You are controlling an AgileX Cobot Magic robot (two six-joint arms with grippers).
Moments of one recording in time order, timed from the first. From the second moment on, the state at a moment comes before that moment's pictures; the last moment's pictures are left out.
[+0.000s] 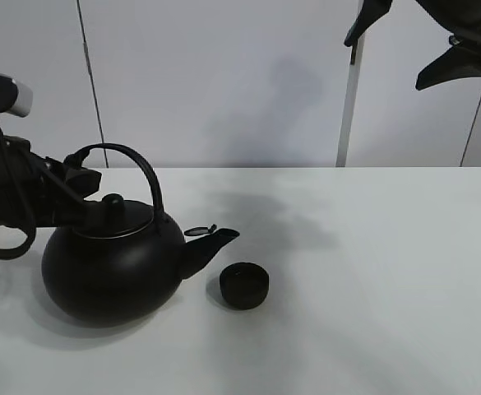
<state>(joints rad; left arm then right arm) -0.42 1.77 -0.46 0.05 -0.90 0.09 0.16 1.56 -1.22 0.32 0.50 0.19</state>
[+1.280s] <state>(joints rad) -0.42 1.81 -0.46 0.05 -0.94 0.05 0.16 1.56 -1.22 0.32 0.50 0.19</state>
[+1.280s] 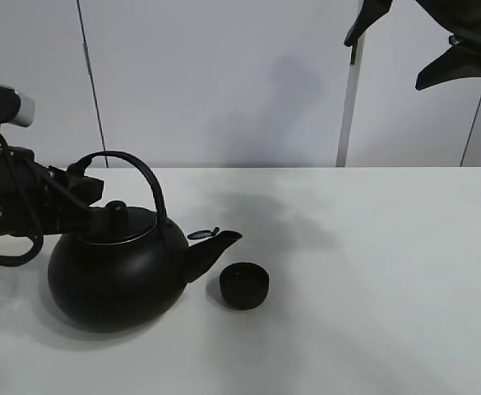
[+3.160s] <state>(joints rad) -0.42 1.41 -0.20 0.14 -1.02 -0.19 0.16 1.56 -1.22 0.32 0.50 0.19</state>
